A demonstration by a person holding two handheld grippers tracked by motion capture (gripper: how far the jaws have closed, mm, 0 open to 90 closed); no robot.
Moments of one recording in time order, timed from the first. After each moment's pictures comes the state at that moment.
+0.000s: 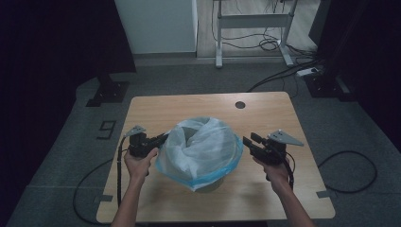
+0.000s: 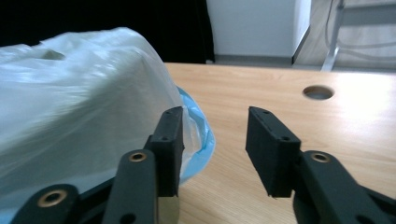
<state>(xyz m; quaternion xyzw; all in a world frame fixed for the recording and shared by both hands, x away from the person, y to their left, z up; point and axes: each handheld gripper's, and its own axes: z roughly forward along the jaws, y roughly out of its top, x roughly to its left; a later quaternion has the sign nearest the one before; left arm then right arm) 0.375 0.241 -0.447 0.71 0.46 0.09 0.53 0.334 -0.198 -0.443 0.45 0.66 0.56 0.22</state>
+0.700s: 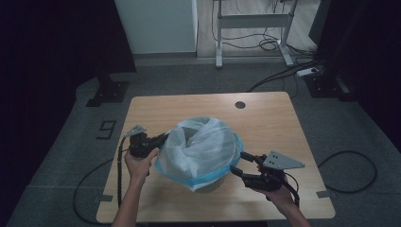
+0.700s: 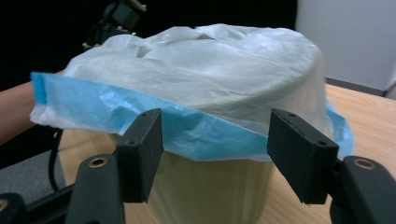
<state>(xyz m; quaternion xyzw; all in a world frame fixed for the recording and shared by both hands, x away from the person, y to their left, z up) 0.371 0.237 -0.440 0.71 0.45 0.10 0.53 0.268 -0.177 -0.431 0.29 0.72 0.60 0.16</state>
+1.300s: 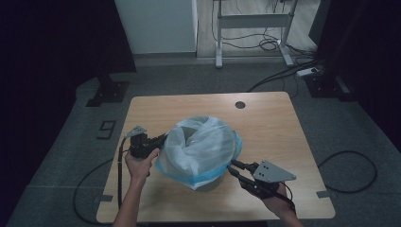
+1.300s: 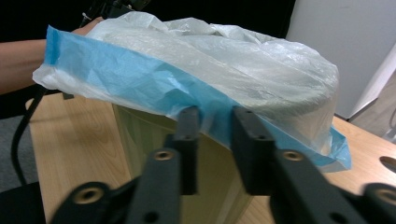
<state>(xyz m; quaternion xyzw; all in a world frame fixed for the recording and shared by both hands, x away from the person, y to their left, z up) 0.371 0.236 -0.444 0.71 0.45 0.09 0.53 0.248 -0.157 -0.429 0.23 0.75 0.57 0.24</state>
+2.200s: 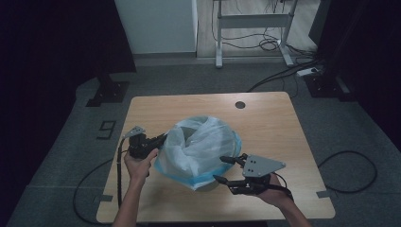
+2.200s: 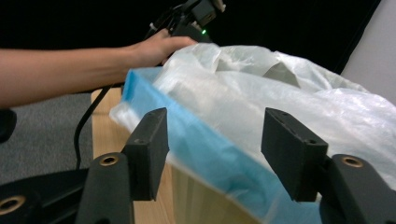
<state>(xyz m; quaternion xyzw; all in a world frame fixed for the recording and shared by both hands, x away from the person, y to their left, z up) 0.369 0.240 -0.442 0.71 0.45 0.09 0.54 0.256 -0.133 -0.395 0.13 0.79 0.57 0.18</state>
